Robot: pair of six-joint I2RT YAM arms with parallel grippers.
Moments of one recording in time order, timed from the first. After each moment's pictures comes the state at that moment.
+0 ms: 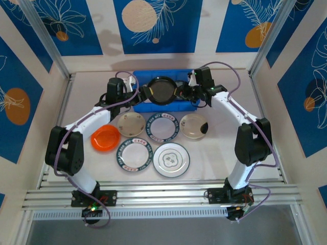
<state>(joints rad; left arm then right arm) -0.34 1.65 1.15 0.08 0.55 -0.75 0.33 1.74 1.43 -0.41 -0.48 0.71</state>
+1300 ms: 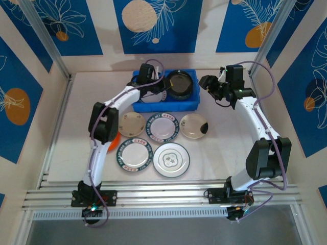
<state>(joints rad) -0.46 2.38 2.01 -0.18 0.53 -0.79 0.08 1.52 1.33 -0.47 -0.40 0.71</state>
